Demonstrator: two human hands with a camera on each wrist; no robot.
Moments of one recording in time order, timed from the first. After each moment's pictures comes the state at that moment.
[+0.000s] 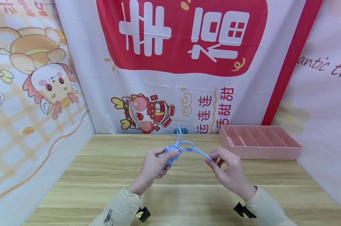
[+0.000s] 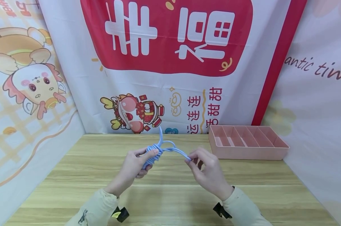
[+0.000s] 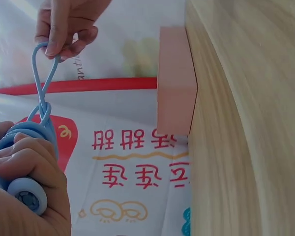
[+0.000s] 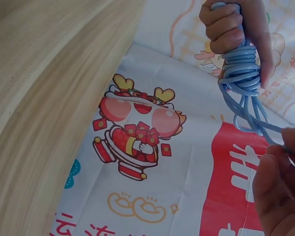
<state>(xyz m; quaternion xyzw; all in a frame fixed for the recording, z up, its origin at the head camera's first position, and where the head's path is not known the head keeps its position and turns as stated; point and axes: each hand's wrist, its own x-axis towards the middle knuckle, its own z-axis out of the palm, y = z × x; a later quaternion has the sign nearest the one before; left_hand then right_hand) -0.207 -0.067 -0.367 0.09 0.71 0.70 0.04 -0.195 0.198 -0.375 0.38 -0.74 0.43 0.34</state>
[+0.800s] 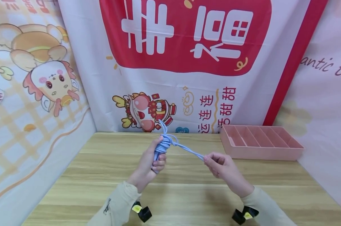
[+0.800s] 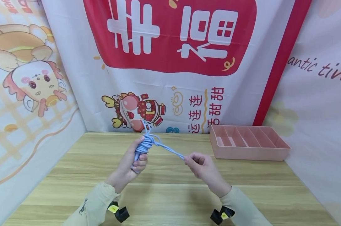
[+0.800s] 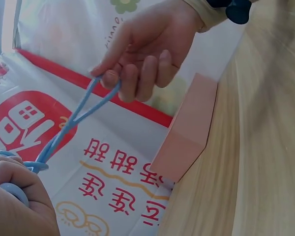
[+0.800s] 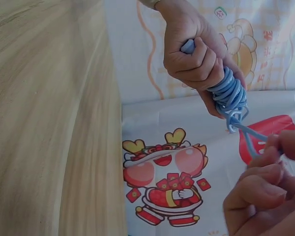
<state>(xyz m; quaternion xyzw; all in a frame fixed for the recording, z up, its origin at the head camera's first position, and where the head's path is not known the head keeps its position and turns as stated) -0.227 -0.083 -0.369 0.02 0.40 0.90 0.19 -0.201 0.192 -0.376 0.17 -0.71 0.68 -0.07</state>
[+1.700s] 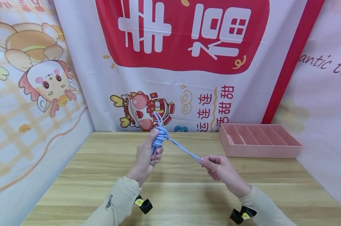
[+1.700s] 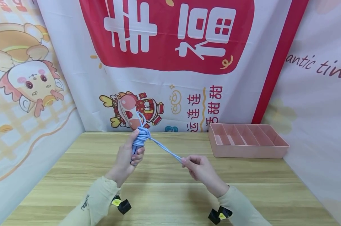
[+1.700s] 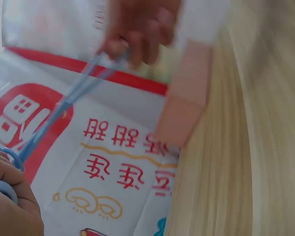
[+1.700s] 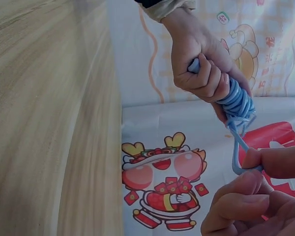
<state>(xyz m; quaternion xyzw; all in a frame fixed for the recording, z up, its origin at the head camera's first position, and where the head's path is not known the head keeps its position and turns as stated) -0.236 -0.082 -0.363 0.02 0.49 0.87 0.05 -0.199 0.186 -0.373 0.10 -0.74 0.65 -0.11</state>
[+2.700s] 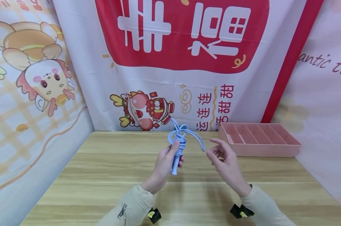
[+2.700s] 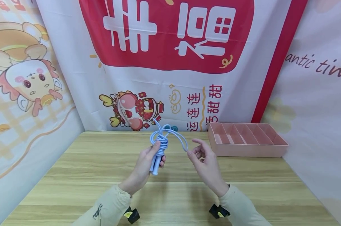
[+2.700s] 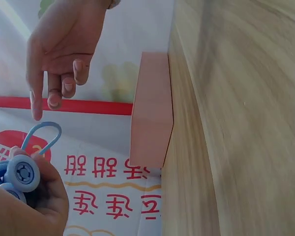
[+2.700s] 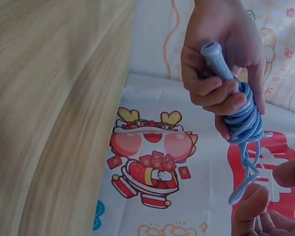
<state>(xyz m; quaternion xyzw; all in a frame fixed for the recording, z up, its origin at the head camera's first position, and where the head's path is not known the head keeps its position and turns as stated) -0.215 -0.028 -0.381 0.10 0.58 0.80 0.06 -0.199 0.188 -0.378 0.18 -0.75 0.60 0.20</state>
